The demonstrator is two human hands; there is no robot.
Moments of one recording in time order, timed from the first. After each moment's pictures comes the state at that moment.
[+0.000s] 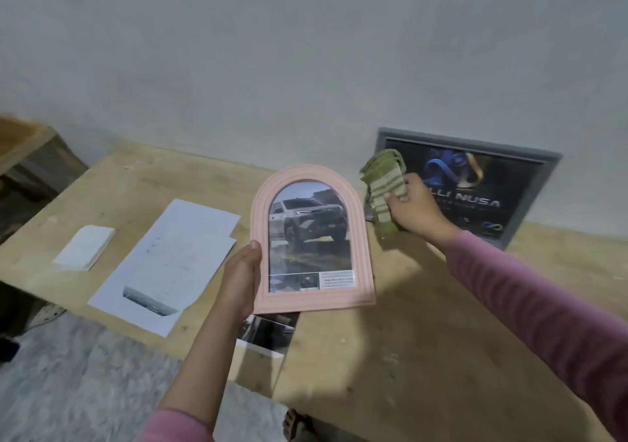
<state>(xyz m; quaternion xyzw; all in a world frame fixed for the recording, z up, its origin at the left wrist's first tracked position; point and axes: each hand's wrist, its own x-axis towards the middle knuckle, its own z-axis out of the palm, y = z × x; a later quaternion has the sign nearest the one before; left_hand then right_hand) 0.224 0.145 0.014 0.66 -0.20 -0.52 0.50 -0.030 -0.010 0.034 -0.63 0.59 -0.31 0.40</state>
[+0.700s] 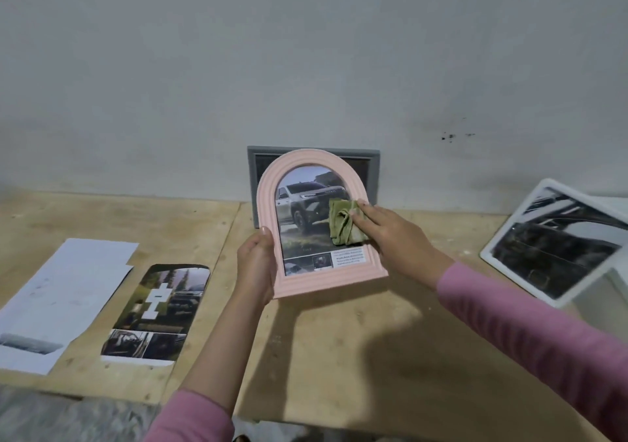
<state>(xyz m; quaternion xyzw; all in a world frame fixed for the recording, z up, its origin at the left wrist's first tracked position) -0.012 0.131 0.043 0.58 -0.25 -0.52 0.57 -0.259 0.088 0.033 -0.87 0.47 -0.14 -0.06</state>
